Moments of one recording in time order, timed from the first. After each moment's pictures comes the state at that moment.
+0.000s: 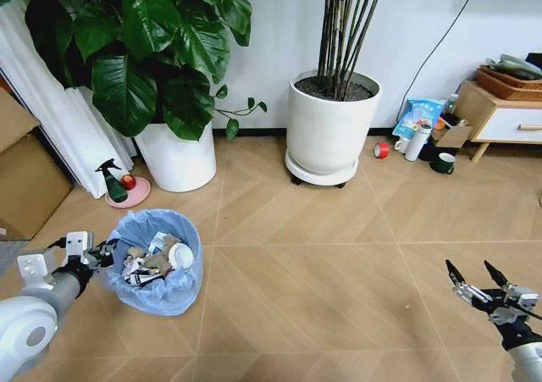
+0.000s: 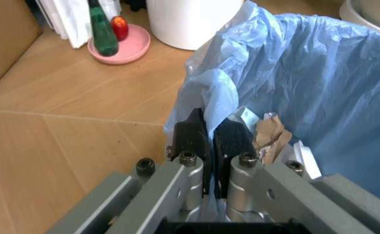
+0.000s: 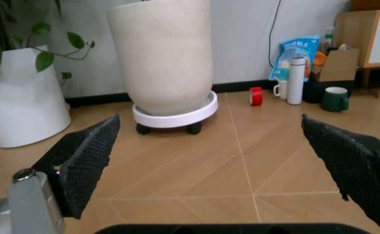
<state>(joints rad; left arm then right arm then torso) 1.64 -0.63 -0.81 -2.09 -1.10 0.38 -0.33 -1.77 1.08 0.98 1.71 0.82 0.32 -0.45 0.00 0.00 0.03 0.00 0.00</state>
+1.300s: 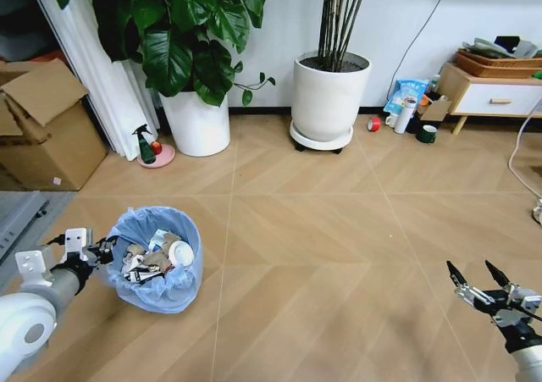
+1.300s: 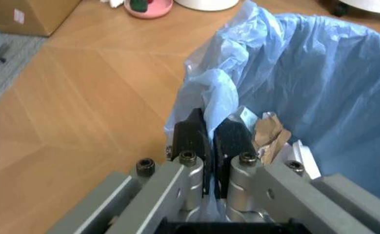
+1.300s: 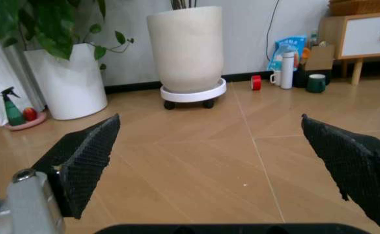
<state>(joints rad) 1.63 -0.63 -0.81 -2.09 -1.11 0.39 -0.34 -1.79 1.09 0.99 1.72 0.83 0.33 -0.48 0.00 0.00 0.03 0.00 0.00</state>
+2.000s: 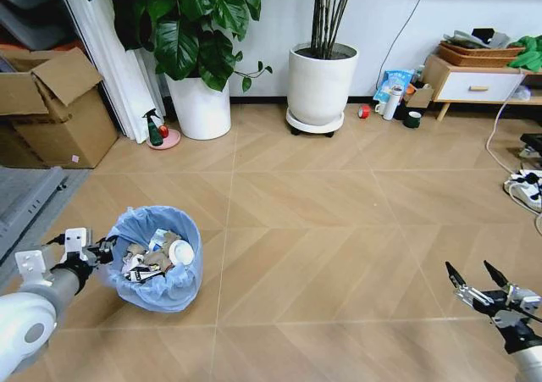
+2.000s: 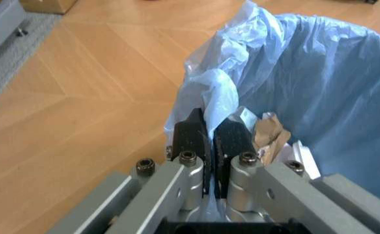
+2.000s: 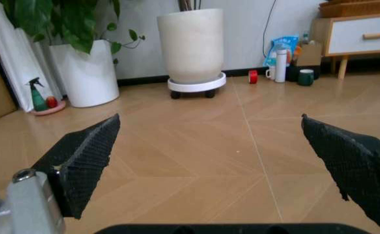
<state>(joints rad) 1.63 -0.63 -0.81 -2.09 -1.11 0.39 -0.34 -1.80 1.08 0.99 1.72 0.82 0.34 -0.49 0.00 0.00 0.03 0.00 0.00</state>
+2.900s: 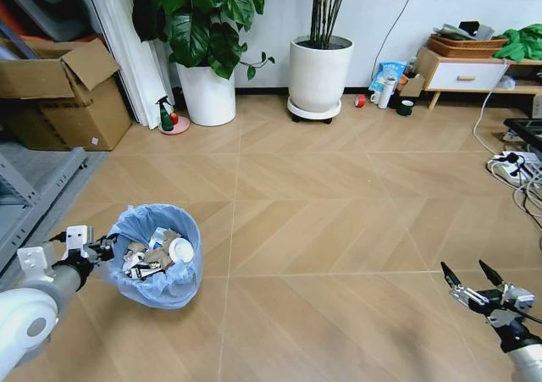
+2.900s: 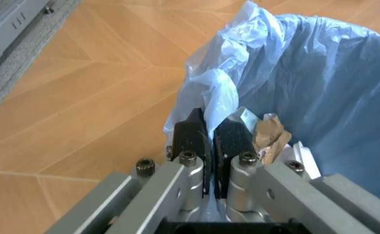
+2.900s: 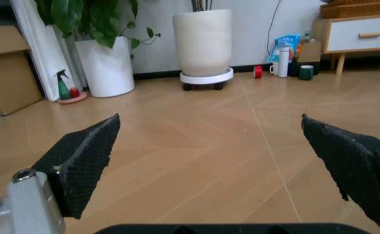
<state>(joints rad) 1.59 -0.62 -0.78 -2.06 -1.12 0.39 -0.33 -1.78 1.08 0.98 1.72 0.81 0.34 -0.50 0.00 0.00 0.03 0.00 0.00</state>
